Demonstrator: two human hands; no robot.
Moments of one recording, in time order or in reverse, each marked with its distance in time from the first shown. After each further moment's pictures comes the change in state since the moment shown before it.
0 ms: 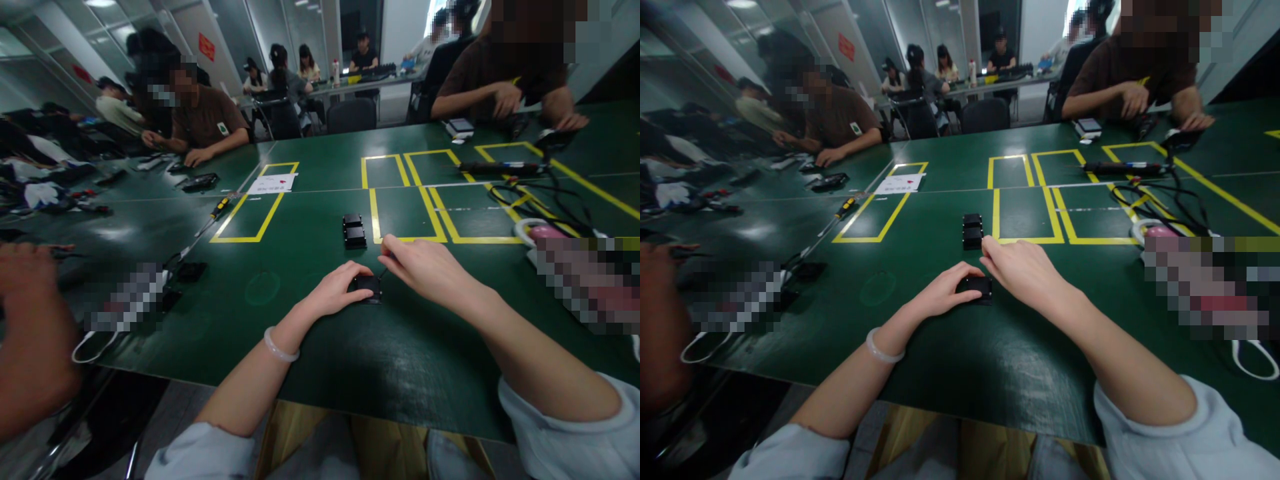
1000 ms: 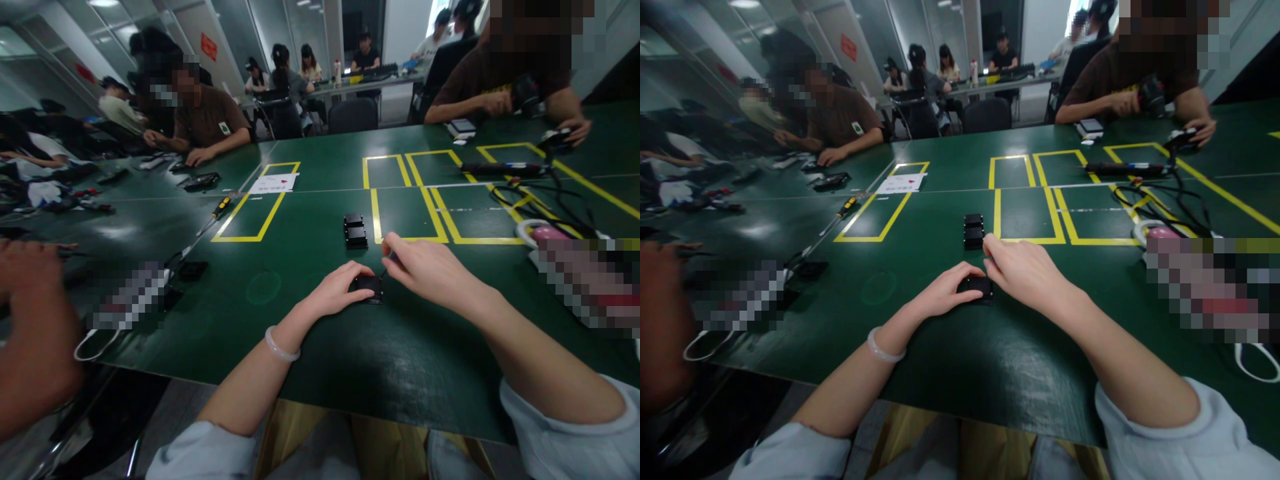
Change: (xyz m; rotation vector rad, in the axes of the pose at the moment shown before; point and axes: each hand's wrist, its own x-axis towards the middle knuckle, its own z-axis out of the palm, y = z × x) left_hand 0.000 -0.001 0.001 0.006 0.011 0.004; right_hand -0.001 -0.002 -0.003 0.053 0.010 0.000
